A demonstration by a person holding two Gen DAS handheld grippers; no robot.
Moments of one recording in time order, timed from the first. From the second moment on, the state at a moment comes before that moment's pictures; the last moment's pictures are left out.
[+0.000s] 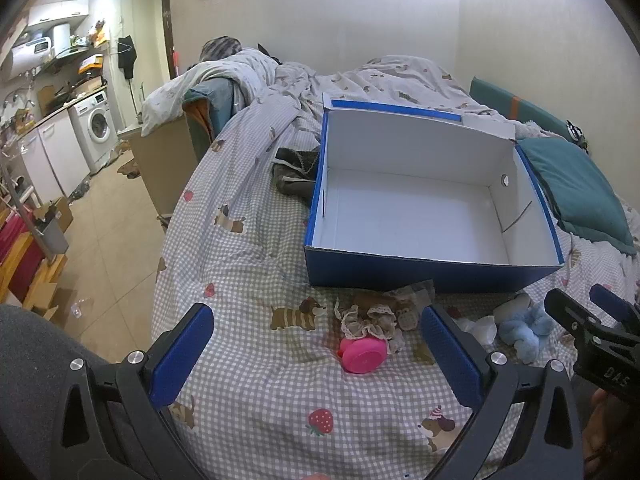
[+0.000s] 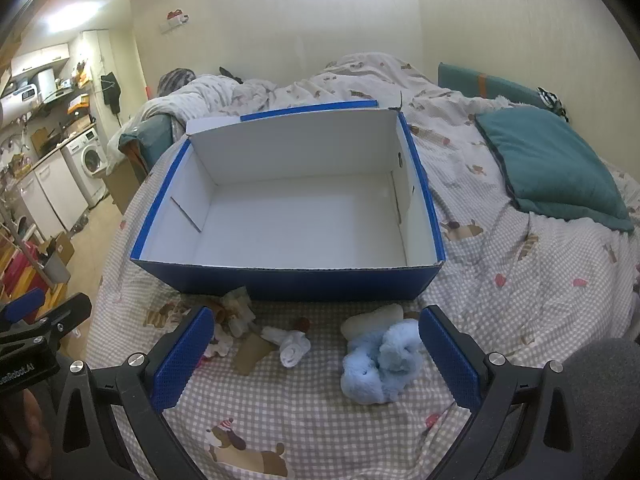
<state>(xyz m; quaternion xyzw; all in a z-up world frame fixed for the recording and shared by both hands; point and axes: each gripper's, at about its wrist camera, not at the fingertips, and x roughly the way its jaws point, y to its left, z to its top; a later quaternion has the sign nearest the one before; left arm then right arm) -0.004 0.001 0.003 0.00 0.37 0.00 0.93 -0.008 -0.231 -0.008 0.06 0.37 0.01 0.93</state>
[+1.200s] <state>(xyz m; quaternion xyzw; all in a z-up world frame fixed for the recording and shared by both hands) -0.005 0.000 0.003 0.00 0.37 0.00 0.93 -0.007 -0.229 -0.007 0.06 0.37 0.00 0.93</state>
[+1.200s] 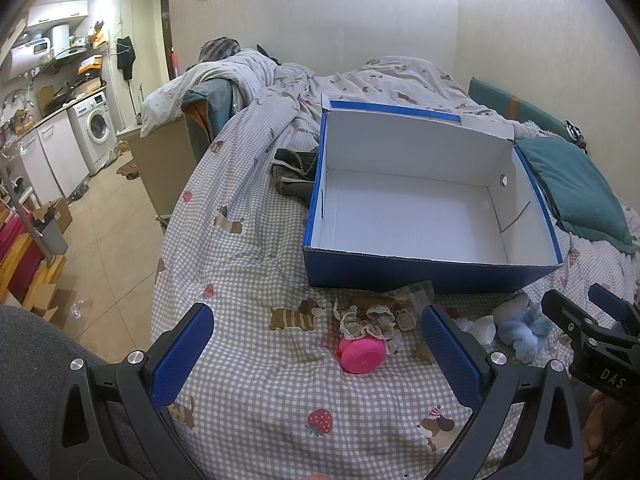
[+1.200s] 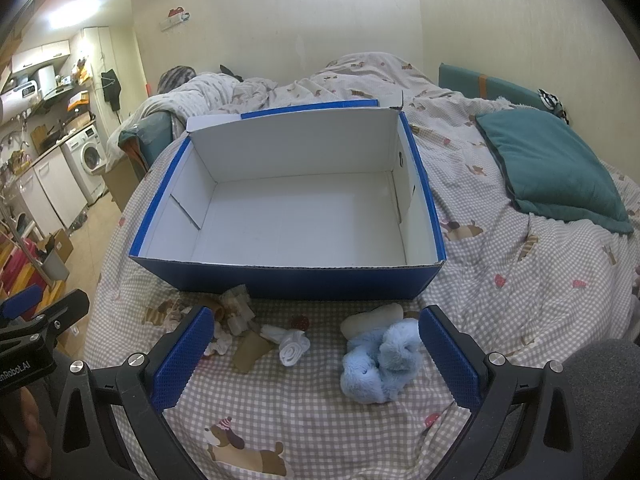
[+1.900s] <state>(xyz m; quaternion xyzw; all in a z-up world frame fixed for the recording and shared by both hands) 0.000 -0.006 0.001 -0.03 0.39 -0.05 0.92 -0.007 -0.229 -0.009 0.06 0.37 0.00 0.93</state>
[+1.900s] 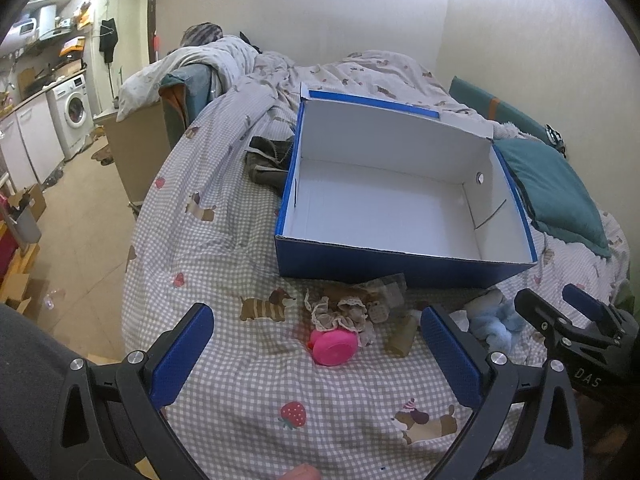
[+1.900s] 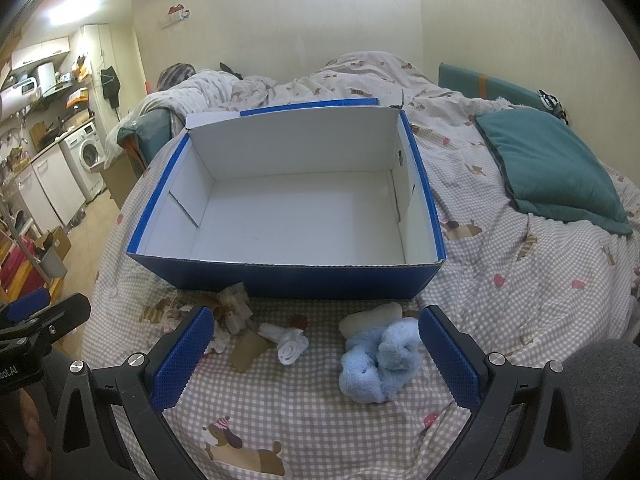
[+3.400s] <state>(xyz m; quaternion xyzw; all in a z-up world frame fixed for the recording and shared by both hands) 0.098 -0.022 -0.103 -0.05 0.66 -0.07 0.75 0.049 -0.288 -0.040 0.13 0.49 -0.01 0.86</state>
